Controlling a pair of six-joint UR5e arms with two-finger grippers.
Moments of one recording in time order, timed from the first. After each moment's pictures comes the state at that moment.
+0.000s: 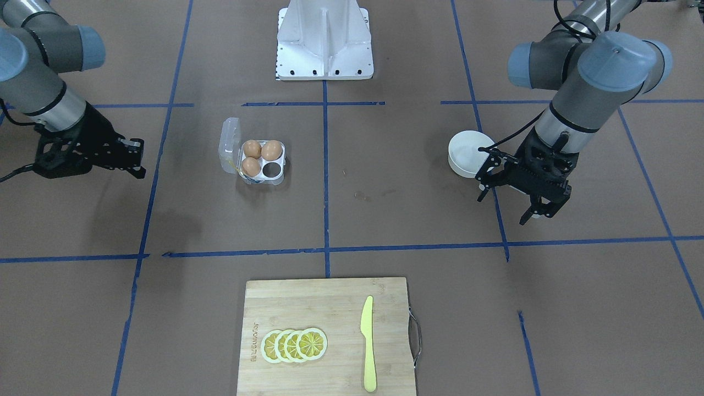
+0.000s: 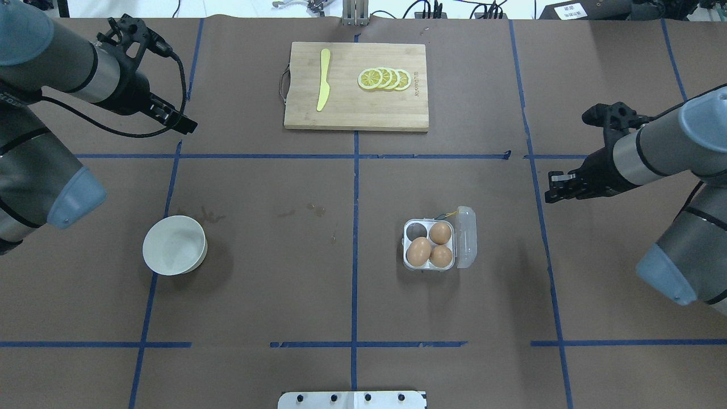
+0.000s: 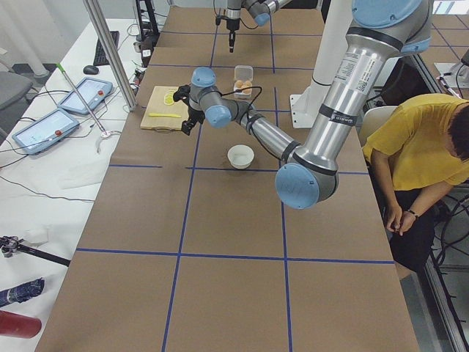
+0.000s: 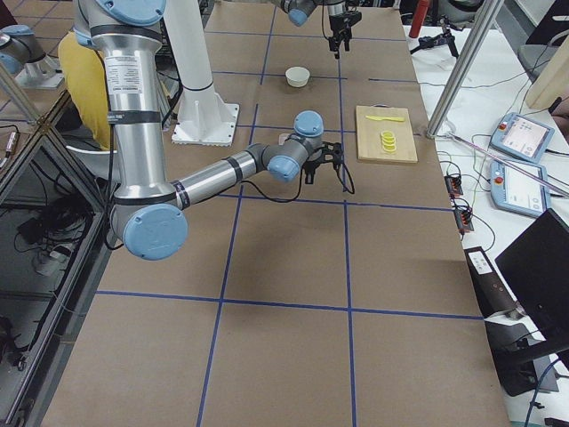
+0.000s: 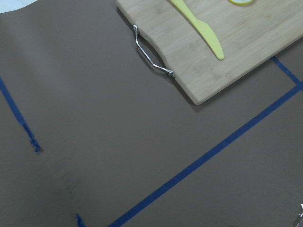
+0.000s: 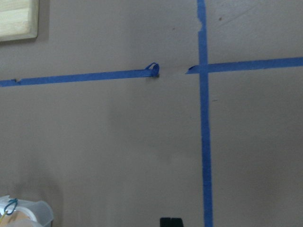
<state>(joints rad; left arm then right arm) -0.94 -1.96 -1.72 -1.94 -2.07 -0.38 0.82 -1.47 1.86 -1.09 2.15 1.11</state>
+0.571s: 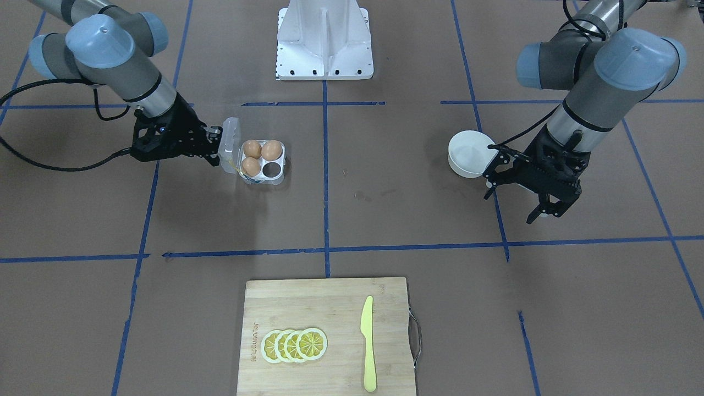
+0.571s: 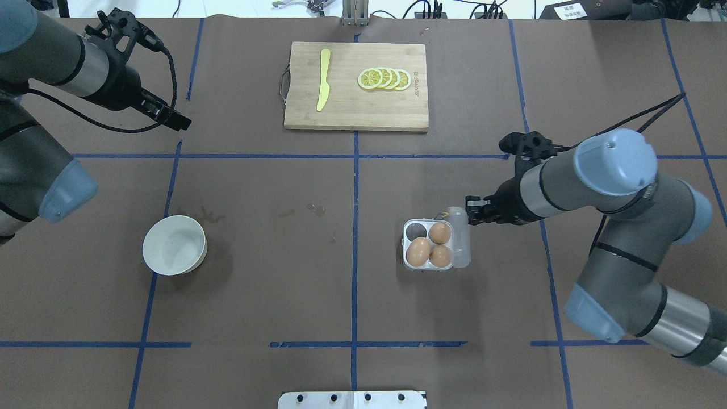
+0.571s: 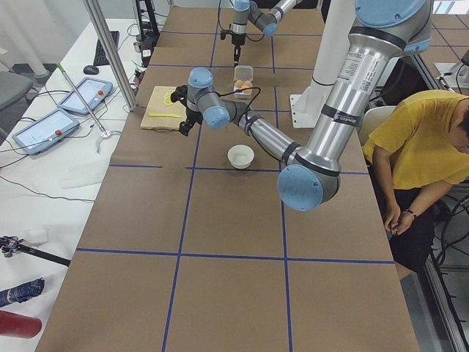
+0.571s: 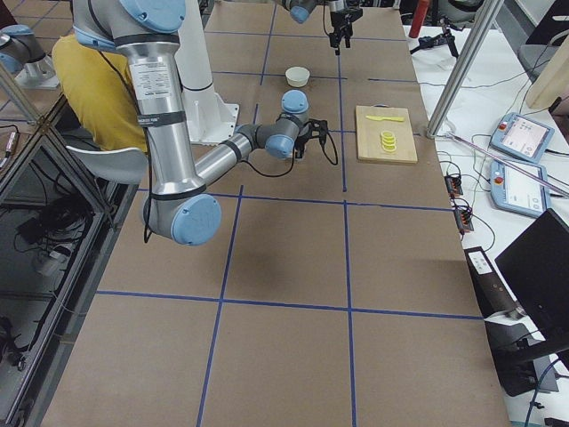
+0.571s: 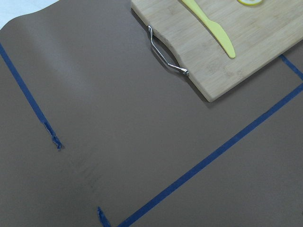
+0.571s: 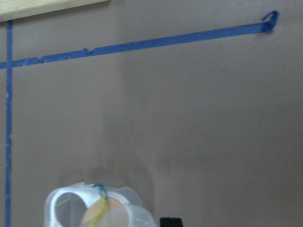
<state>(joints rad) -0.96 -1.96 -1.72 -1.95 -2.11 -0.37 0.60 -1.30 1.86 -1.11 1.99 1.33</state>
